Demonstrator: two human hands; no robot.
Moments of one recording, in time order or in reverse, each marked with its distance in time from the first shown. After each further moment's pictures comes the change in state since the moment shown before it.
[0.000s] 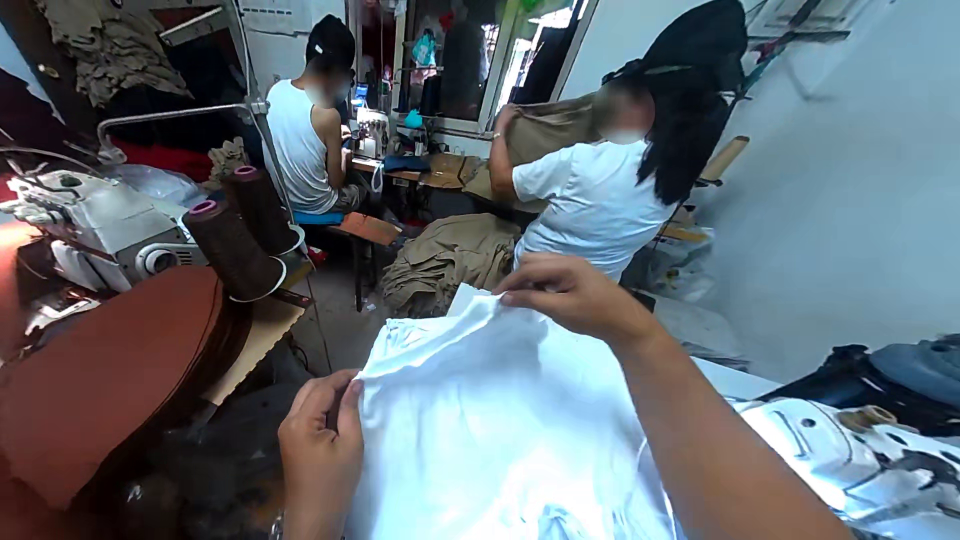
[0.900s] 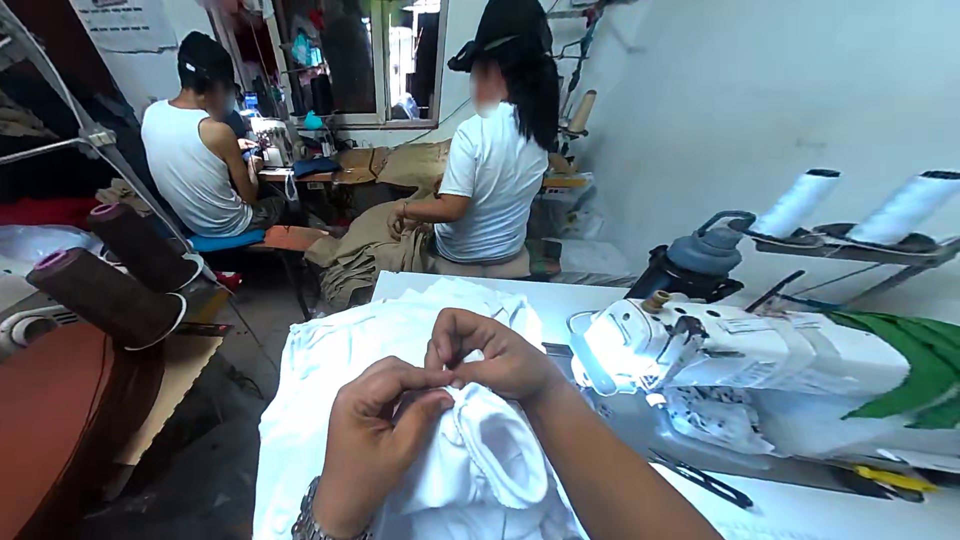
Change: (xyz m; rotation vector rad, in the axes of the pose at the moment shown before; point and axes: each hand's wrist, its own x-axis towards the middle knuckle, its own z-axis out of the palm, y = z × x) left_hand -0.019 0.092 0.073 -0.720 -0.576 0.215; right_hand -0.119 -0.035 0.037 0.961 0.043 -0.062
